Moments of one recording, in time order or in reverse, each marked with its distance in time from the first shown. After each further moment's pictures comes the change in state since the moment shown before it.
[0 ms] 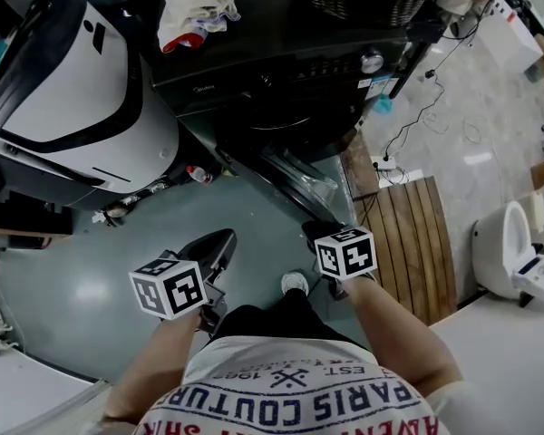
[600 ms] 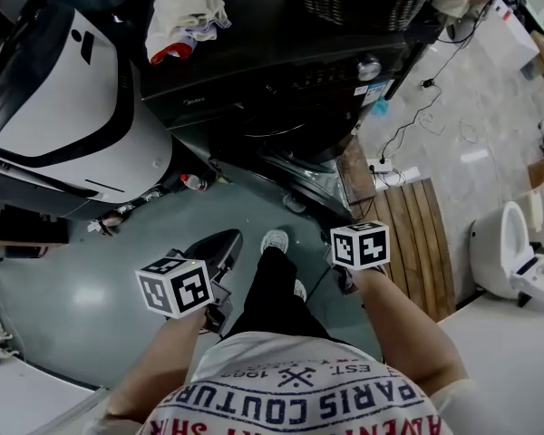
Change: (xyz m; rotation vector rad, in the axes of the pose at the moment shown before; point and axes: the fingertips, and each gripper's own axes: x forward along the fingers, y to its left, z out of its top) left arm 0.039 0.000 0.016 0.002 0.024 -0.032; right arm -0.003 -0.060 0.030 0.088 -0.029 -0.075
